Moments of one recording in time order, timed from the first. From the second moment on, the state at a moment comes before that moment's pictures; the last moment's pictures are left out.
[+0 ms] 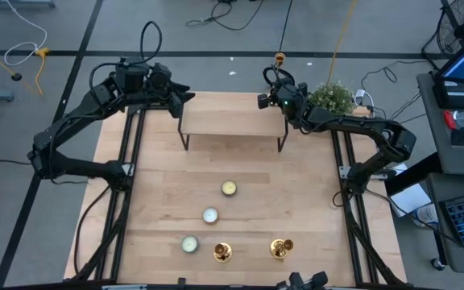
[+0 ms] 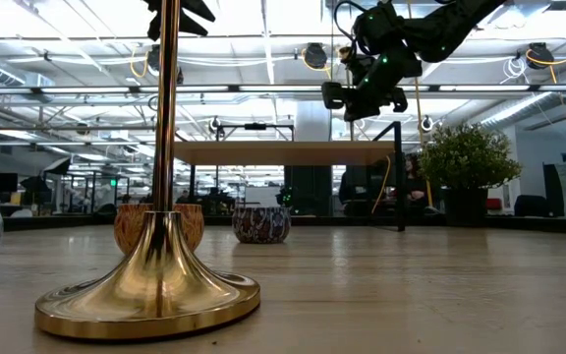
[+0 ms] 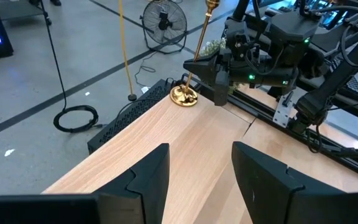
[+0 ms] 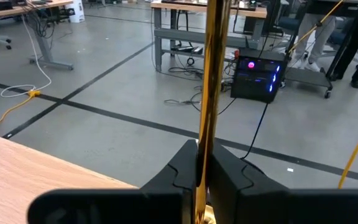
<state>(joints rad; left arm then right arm) 0.64 1.16 1.38 -0.61 0.18 -0.16 -0.54 1.53 1.02 0.21 0.68 0.20</state>
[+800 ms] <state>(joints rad) 0.64 1.16 1.38 -0.61 0.18 -0.16 -0.55 1.53 1.02 0.21 0.68 0.20</state>
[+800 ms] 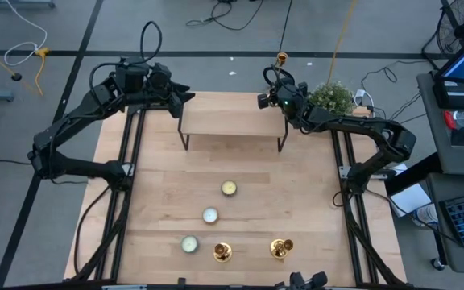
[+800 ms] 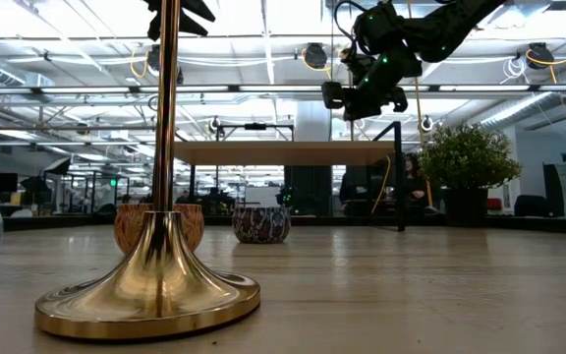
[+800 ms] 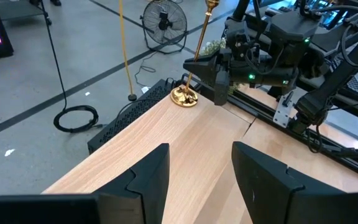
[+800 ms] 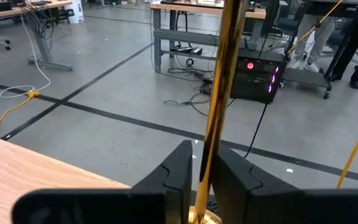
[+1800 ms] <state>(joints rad) 0.64 1.16 1.38 -0.61 0.18 -0.16 -0.52 1.53 1.02 0.21 0.76 0.16</state>
